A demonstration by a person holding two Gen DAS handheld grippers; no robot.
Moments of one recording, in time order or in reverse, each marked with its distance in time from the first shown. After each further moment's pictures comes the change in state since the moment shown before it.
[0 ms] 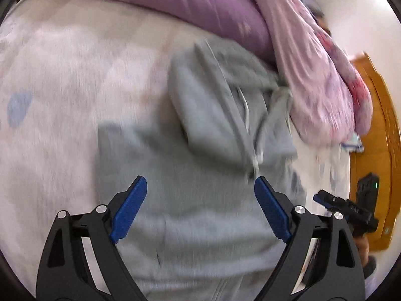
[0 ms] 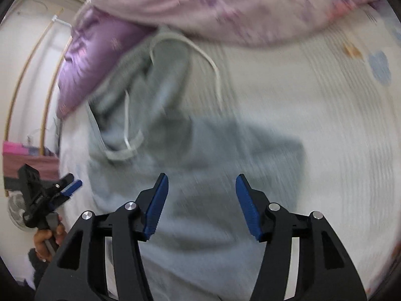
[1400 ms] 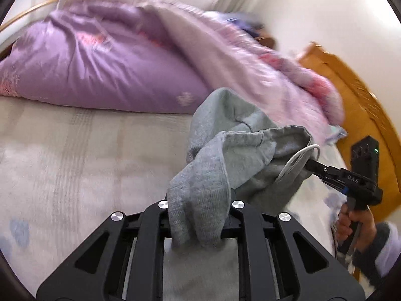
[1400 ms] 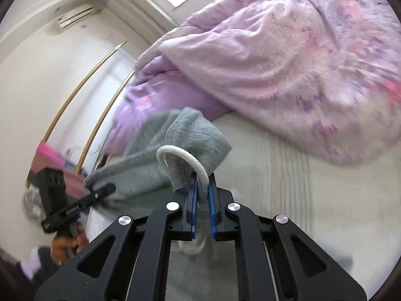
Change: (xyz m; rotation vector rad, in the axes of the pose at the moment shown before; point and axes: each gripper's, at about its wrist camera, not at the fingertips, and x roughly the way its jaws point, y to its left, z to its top) left arm -0.016 -0.067 0.023 0.383 -0.305 -0.124; right arm -0.002 0.069 0.038 -0.224 -0.342 0.273
